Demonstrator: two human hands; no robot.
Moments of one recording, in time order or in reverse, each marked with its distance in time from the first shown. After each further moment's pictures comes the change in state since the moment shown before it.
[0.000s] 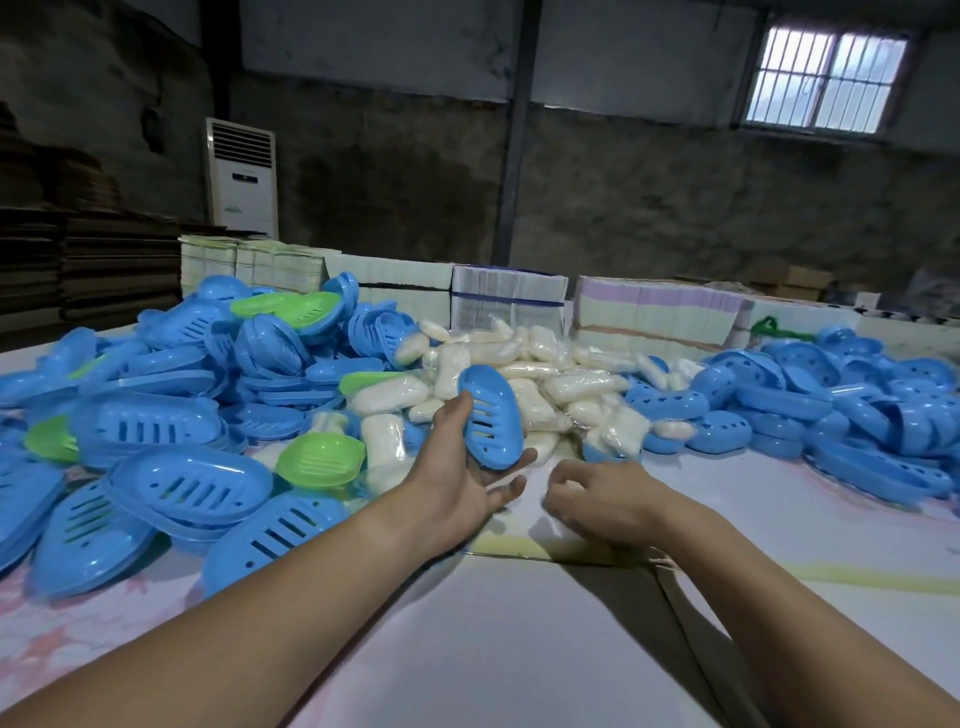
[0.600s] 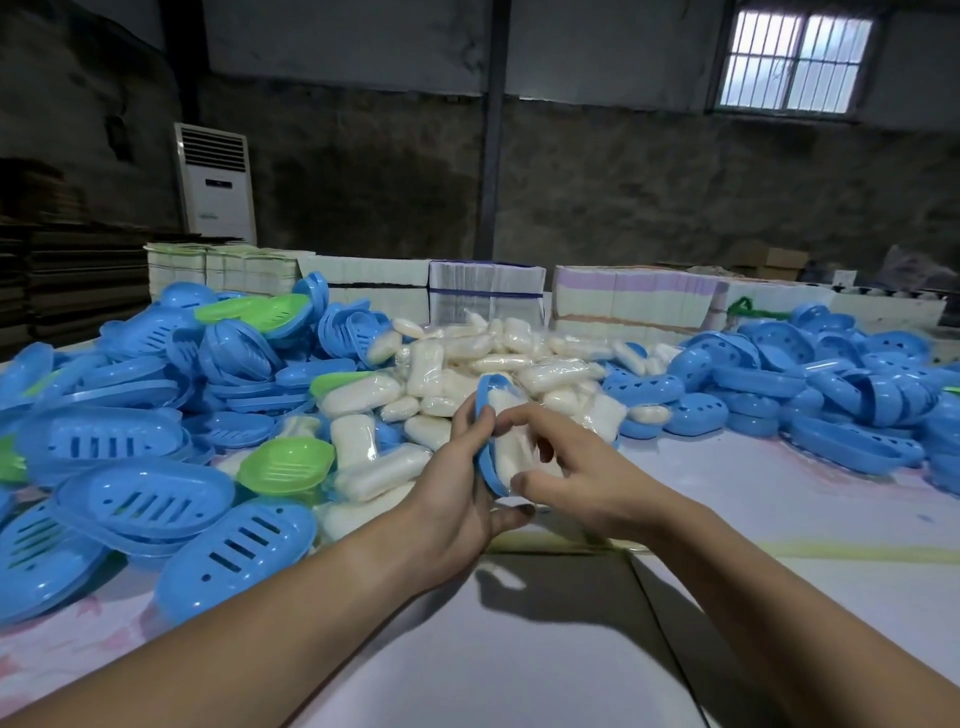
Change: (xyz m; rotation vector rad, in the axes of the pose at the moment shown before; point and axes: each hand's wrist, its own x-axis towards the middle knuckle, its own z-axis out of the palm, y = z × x) left_hand -0.008 -0.027 0.015 0.111 -0.204 0.063; right_hand -0.031 -0.011 -0.012 0.522 0.232 -0.506
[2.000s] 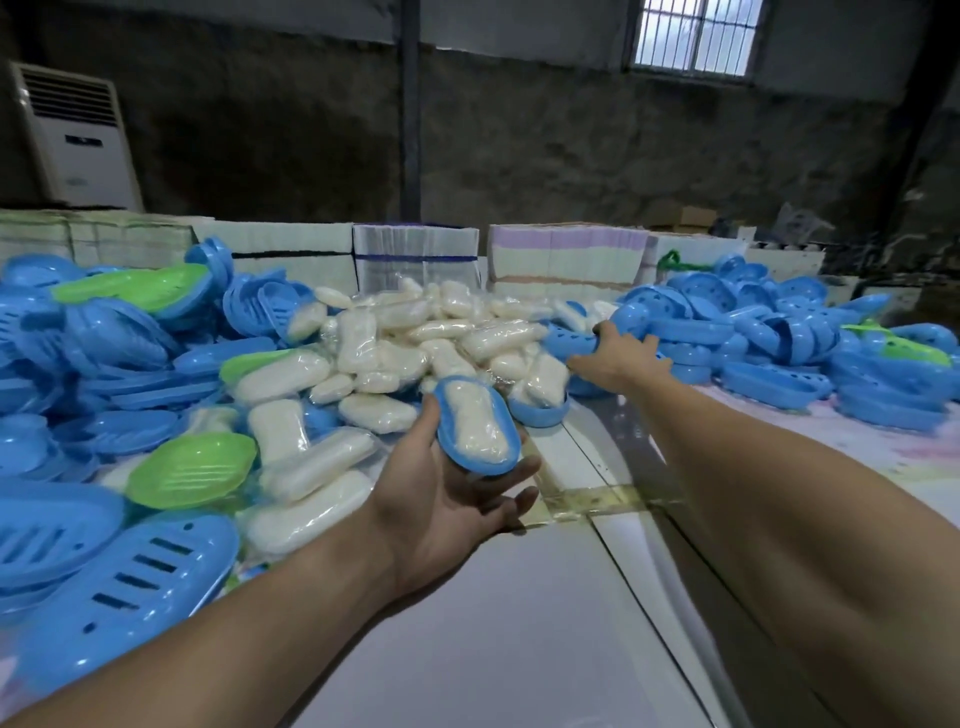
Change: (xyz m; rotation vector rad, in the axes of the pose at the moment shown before) left_hand 0.021 -0.023 -0.013 -0.099 0.060 -0.210; right_hand 0.065 0.154 -0.083 -0.597 0.306 0.886
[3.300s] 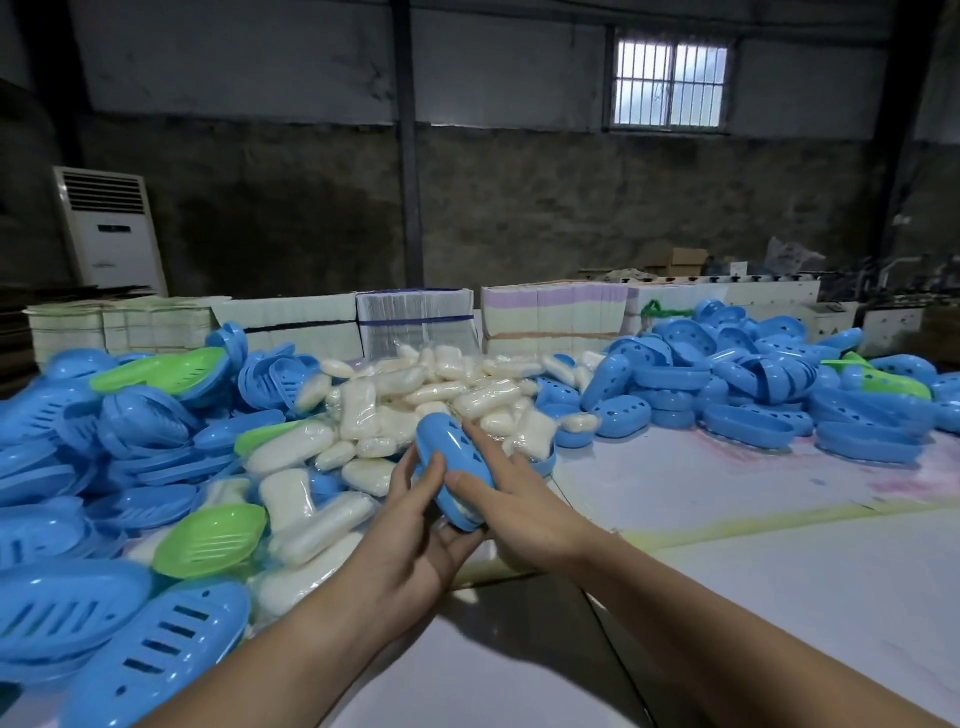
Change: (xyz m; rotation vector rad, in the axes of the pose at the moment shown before) left_hand -0.015 0.009 0.014 -0.176 -0.116 0.161; right_hand -0.182 -0.054 -0.007 0.717 -0.329 -0.456
